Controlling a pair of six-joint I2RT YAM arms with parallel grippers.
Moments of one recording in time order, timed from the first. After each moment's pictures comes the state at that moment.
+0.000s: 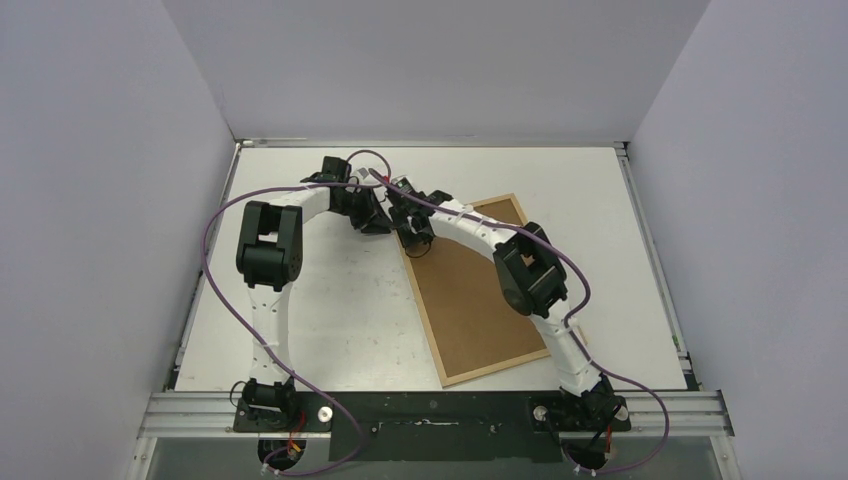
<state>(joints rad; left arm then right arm) -0.18 2.30 1.65 -0.46 0.67 -0.60 0.75 2.33 1.90 -0.62 0.17 0.25</state>
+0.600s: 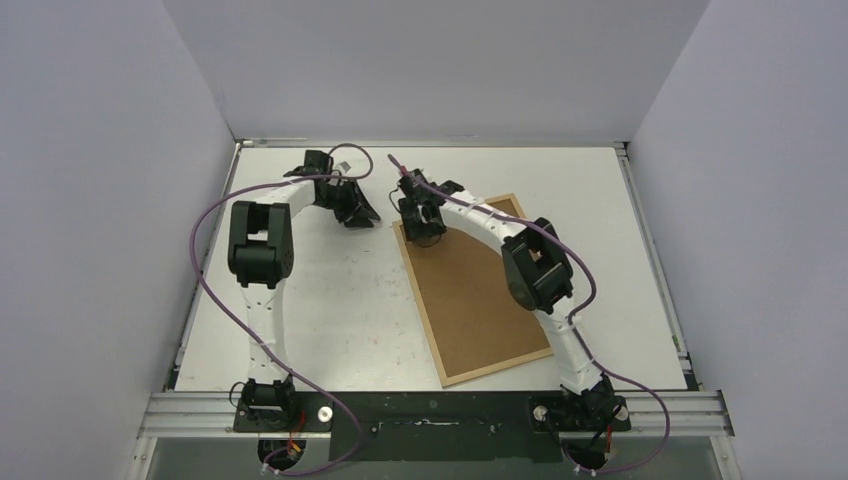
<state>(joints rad) -0.11 2.29 1.68 -0.52 0.67 -0.58 0.70 2.32 1.94 -0.68 0.15 0.34</state>
